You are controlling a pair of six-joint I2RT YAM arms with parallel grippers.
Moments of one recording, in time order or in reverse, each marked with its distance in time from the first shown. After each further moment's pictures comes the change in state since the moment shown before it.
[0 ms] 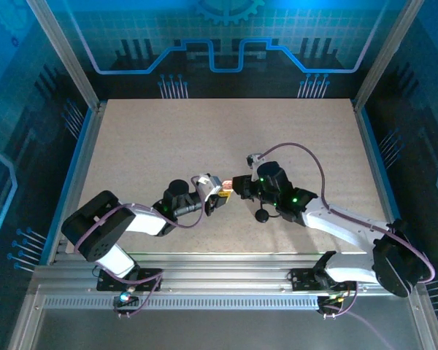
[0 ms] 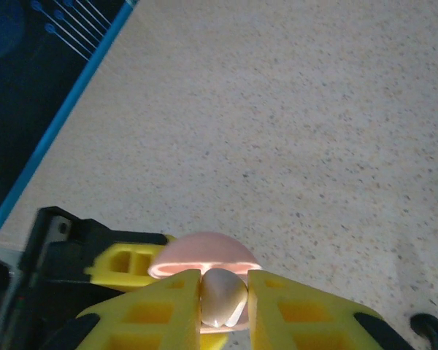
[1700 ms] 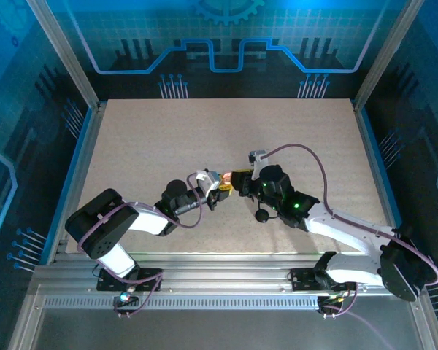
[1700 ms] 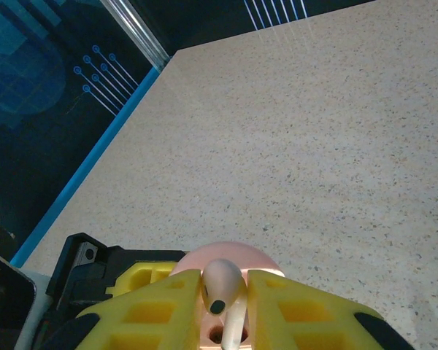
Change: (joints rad) left arm -0.012 0.030 0.014 0.193 -0.038 -0.056; right arm 0.050 -0.047 -0.026 0.127 0.117 -0.003
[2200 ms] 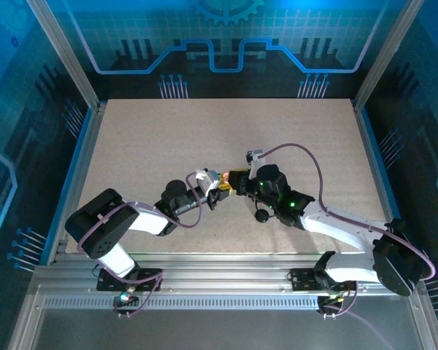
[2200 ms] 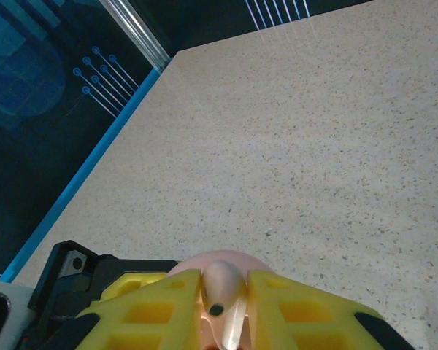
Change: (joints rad) left arm 0.000 0.000 0.000 0.014 -0.001 -0.014; right arm 0.000 0.052 0.001 0.056 -0.001 0.004
